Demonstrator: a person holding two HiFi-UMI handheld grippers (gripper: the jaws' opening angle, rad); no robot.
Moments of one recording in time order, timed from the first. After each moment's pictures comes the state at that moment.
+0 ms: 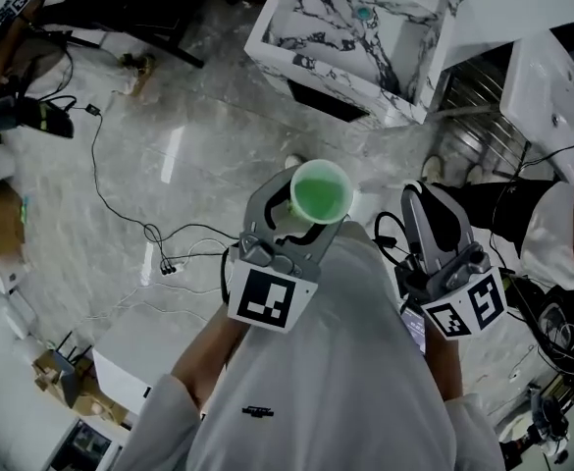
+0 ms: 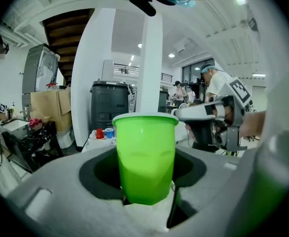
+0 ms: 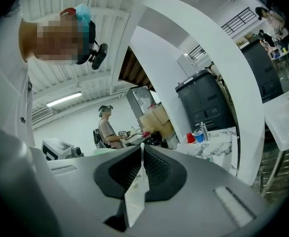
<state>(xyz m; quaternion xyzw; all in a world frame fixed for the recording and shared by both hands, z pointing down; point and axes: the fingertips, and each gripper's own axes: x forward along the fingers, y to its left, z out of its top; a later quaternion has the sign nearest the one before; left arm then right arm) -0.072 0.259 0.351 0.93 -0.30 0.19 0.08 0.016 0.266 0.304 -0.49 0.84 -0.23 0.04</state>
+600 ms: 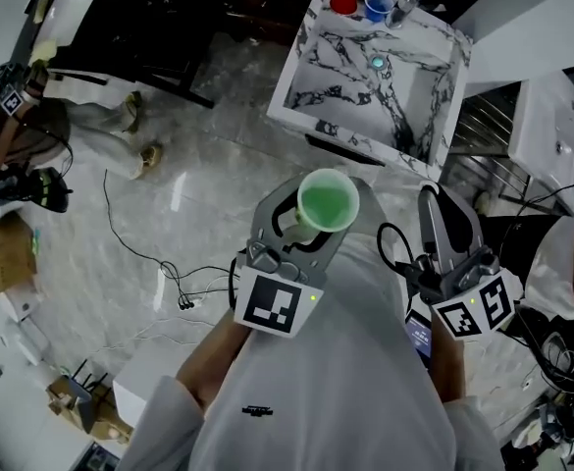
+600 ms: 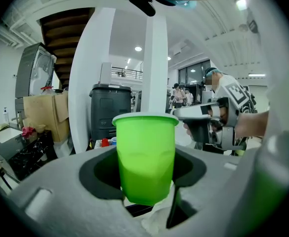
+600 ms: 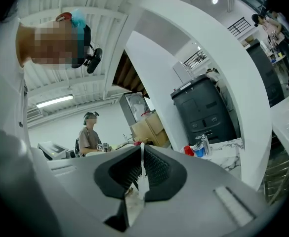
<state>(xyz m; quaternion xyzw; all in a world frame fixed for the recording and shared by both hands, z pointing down) -0.093 0.129 0.335 0.94 -0.28 0.17 0.06 0.012 0.137 0.290 -0.54 0.82 -0.20 0.07</state>
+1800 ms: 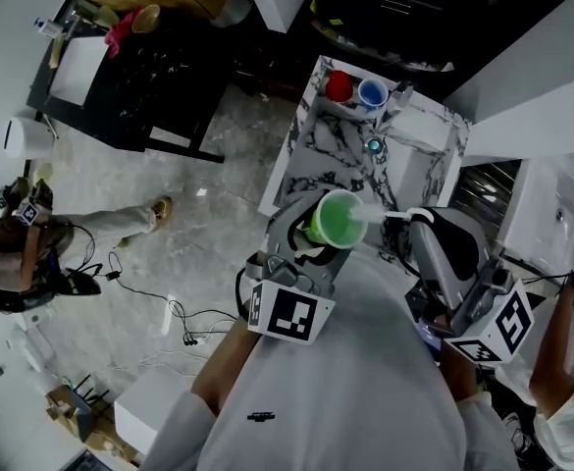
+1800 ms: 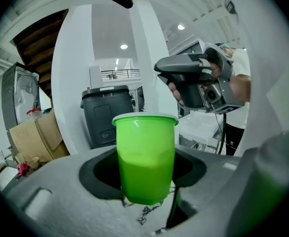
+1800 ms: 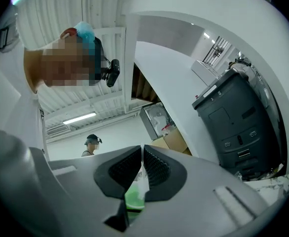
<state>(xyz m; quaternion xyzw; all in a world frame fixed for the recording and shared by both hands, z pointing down) 0.011 -0.038 0.334 0.93 -0.30 0.22 -0.02 0.070 -0.035 0.199 -0.39 0.89 -0.16 0.15</state>
